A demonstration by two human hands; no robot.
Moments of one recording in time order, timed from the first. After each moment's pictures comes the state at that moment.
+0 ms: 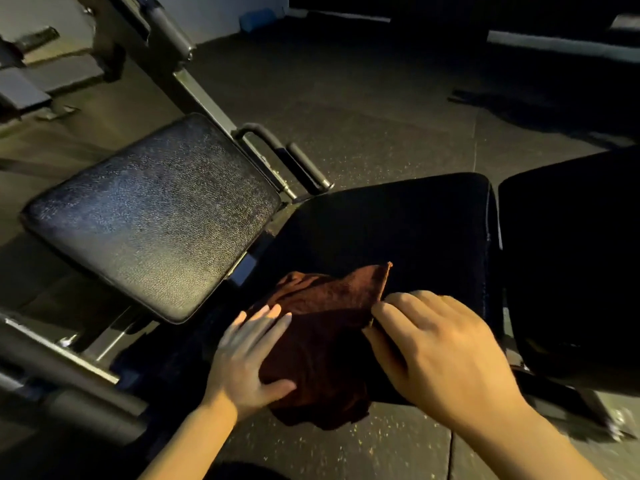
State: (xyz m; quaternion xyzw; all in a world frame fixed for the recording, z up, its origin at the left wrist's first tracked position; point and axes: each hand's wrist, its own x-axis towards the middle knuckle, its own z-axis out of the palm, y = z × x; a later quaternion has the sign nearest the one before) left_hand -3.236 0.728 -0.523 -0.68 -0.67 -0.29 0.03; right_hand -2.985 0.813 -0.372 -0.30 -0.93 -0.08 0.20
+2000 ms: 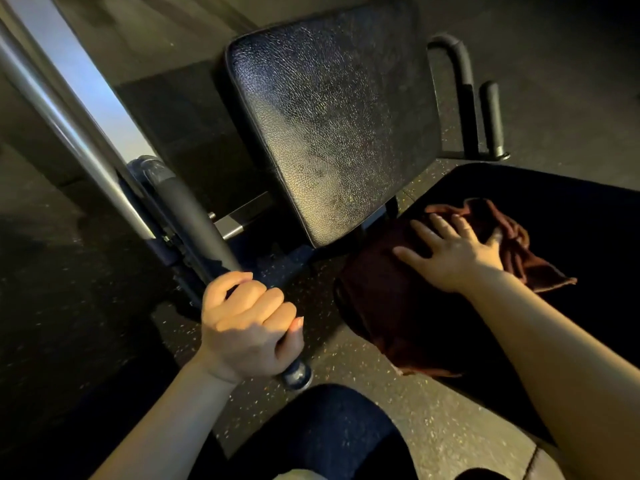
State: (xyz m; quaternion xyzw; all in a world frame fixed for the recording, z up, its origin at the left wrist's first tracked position) left_hand -3.338 0.615 -0.529 -0.52 -0.69 -0.30 0.40; right_hand -3.216 0.875 -0.467 -0.40 -0.87 0.00 -0.27
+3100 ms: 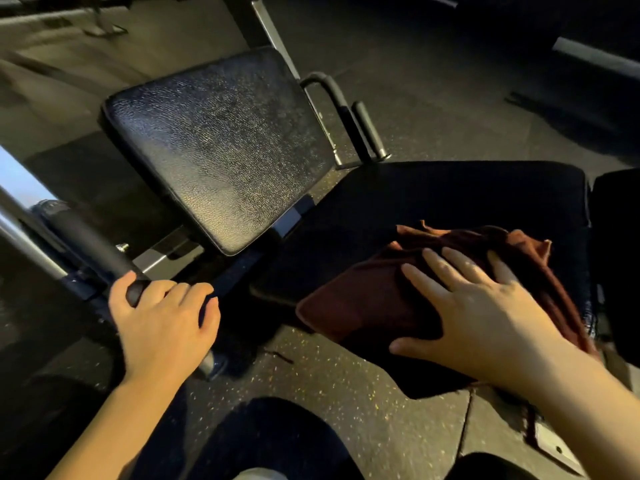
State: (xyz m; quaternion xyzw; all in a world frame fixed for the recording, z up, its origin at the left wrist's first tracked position) left_hand -3.299 0.616 -0.518 -0.45 -0.85 -0.11 0.25; right_hand -3.037 0.795 -0.355 -0.37 -0.89 -0.06 -0.26
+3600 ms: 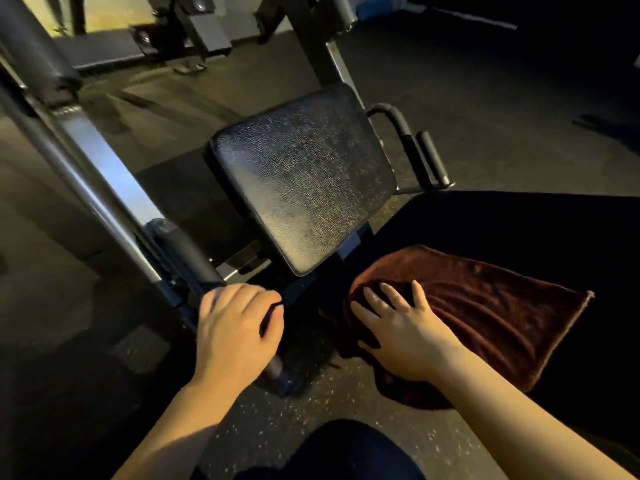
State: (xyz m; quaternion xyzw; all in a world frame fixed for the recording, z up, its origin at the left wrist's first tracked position) left_hand -3.316 0.606 -0.495 -0.48 -0.81 -0.24 0.22; right_hand -3.149 0.779 -0.444 -0.20 -0.95 -0.02 -0.23
